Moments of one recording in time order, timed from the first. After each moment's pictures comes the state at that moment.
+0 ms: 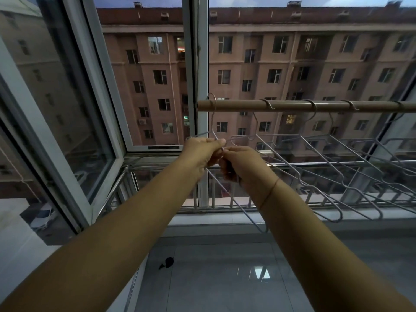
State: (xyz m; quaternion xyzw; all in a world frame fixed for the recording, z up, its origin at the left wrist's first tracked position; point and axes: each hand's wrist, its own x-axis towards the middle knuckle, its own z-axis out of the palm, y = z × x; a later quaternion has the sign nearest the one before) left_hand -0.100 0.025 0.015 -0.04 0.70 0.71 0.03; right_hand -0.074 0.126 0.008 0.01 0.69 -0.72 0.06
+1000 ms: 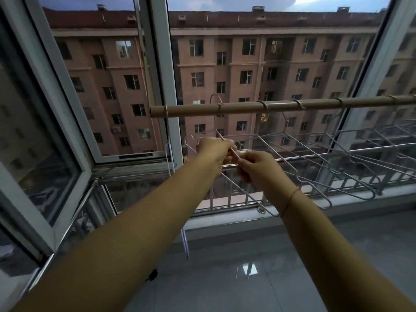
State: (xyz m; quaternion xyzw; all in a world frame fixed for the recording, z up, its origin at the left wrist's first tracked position) left_hand -0.112 0.127 0.018 -0.02 0.70 0.71 0.08; right_hand -0.060 0.229 -0.009 0.03 0.82 -0.56 -0.09
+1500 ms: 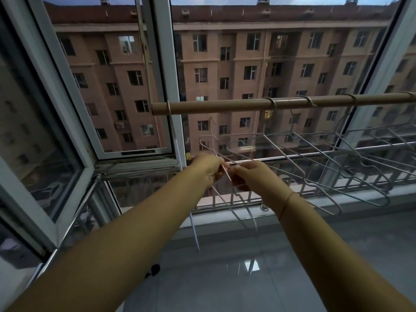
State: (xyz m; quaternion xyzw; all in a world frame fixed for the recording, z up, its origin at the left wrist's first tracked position) left_hand -0.124 0.113 -0.018 -0.09 0.71 0.68 0.15; right_hand -0.070 0.223 -0.031 0.04 0.80 -0.60 0.02
